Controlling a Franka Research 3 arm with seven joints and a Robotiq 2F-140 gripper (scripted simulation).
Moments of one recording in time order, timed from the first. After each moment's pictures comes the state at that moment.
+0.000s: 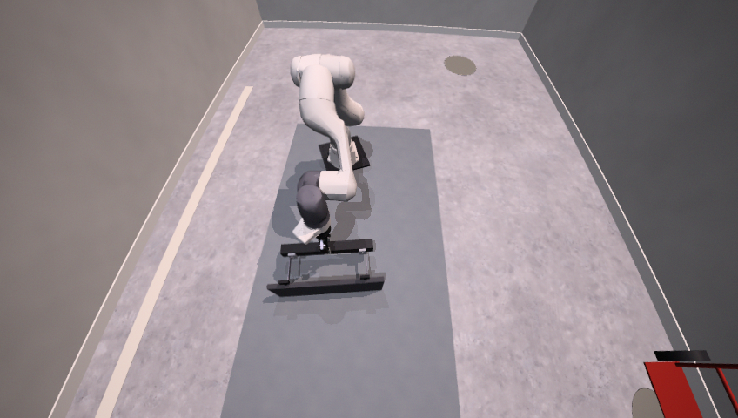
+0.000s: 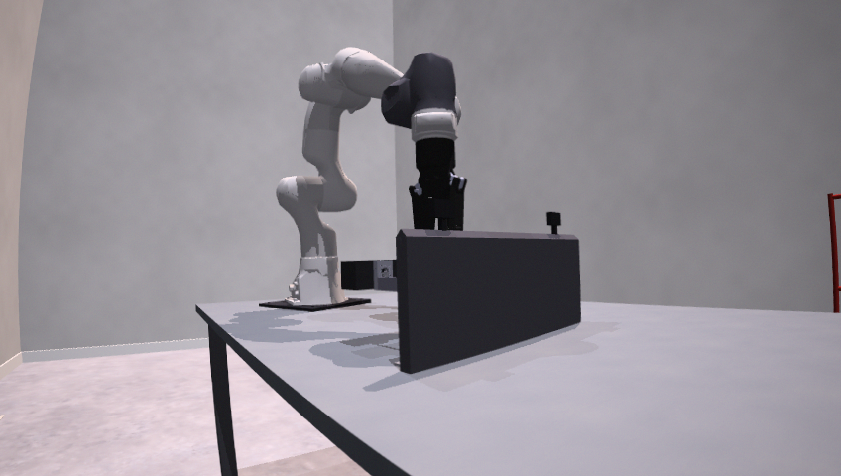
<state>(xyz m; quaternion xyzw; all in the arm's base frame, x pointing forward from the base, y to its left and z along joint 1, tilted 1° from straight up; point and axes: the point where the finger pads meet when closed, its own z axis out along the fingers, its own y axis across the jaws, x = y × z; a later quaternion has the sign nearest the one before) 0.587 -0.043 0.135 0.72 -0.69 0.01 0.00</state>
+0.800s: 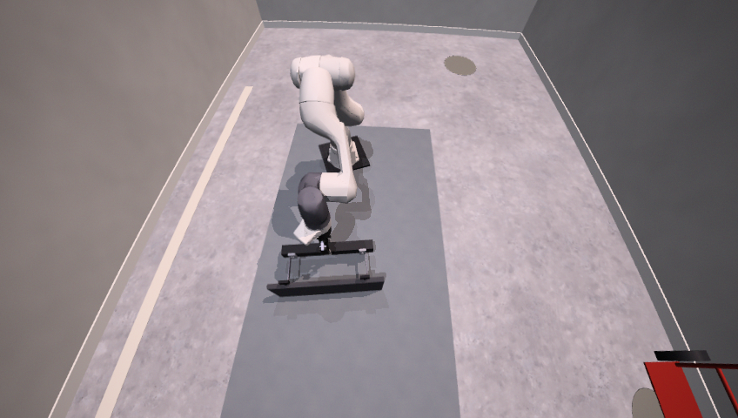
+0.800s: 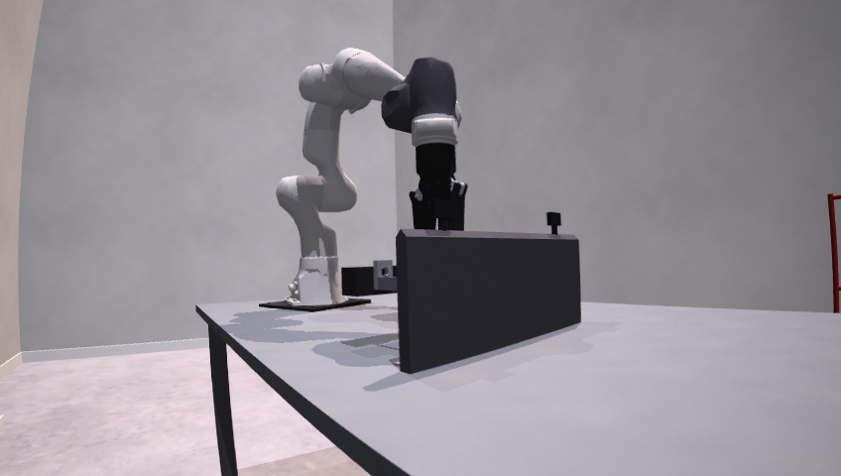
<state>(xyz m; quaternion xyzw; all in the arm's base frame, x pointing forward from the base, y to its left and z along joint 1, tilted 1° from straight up) 0.587 -0.042 0.125 0.73 -0.69 0.01 0.00</state>
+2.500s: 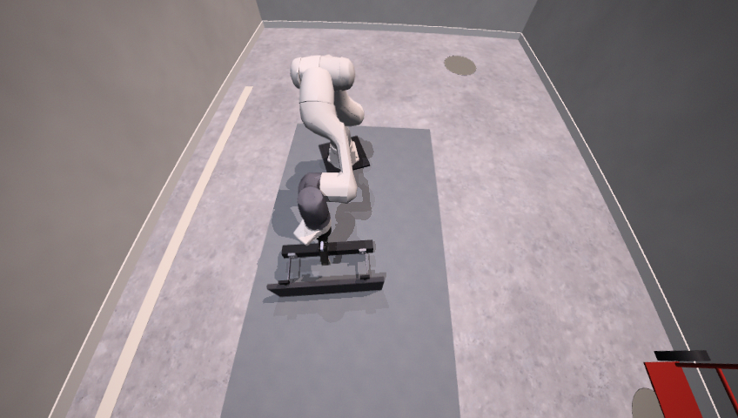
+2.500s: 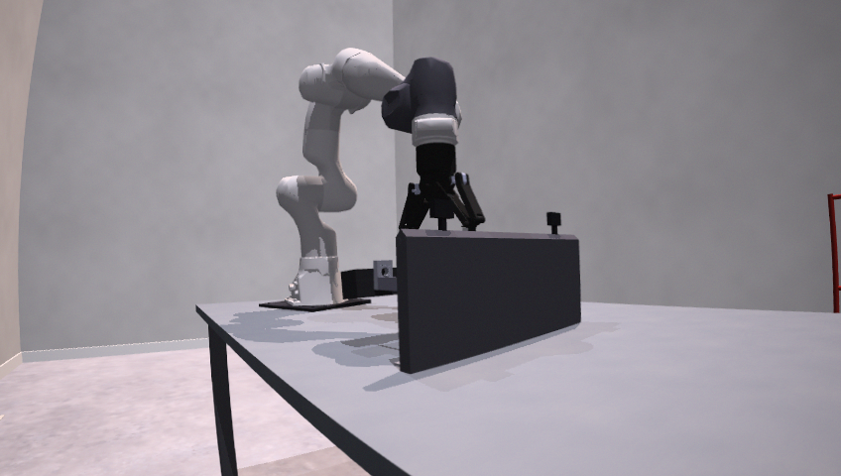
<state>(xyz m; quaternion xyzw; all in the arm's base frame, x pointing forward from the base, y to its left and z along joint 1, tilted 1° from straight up) 0.589 -0.042 0.125 0.73 -0.69 0.01 0.00</state>
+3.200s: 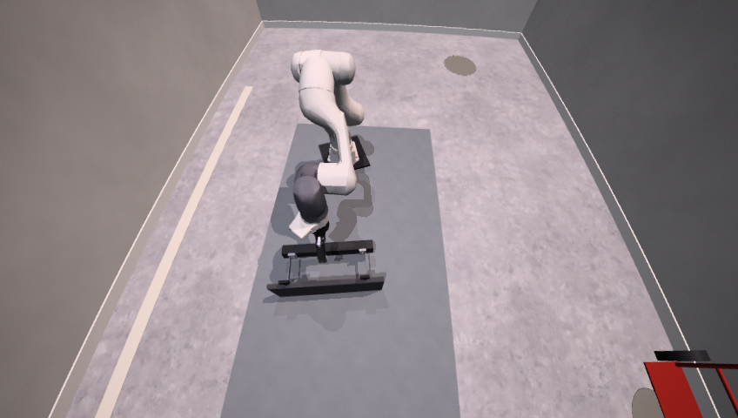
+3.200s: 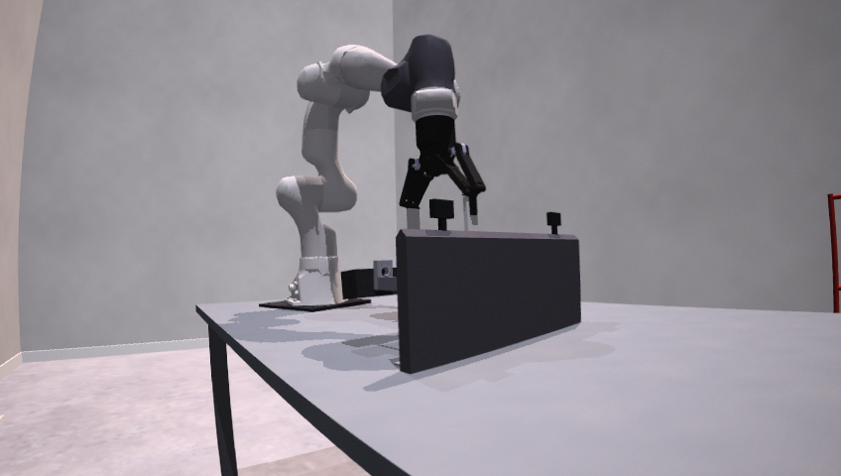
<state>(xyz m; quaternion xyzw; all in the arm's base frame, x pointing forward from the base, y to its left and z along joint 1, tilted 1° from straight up) 0.597 -0.044 0.175 0.72 -0.69 0.02 0.00</state>
